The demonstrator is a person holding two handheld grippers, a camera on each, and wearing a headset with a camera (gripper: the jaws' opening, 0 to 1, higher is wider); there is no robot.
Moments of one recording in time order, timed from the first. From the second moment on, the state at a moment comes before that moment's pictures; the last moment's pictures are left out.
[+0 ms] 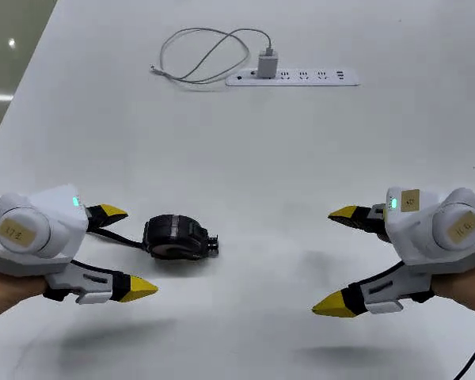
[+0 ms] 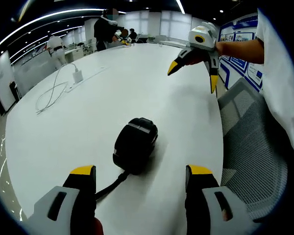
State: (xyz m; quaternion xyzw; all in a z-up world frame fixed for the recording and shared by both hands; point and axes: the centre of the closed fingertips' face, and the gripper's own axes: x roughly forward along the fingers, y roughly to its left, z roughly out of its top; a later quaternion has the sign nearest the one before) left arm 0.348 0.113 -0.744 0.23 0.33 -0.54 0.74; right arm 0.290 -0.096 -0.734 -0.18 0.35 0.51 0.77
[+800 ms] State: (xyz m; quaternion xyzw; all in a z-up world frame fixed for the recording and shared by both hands) left arm 0.362 0.102 -0.760 0.28 0.33 -0.57 0.70; right arm 0.311 -0.081 -0.740 -0.17 0.34 0.53 0.76
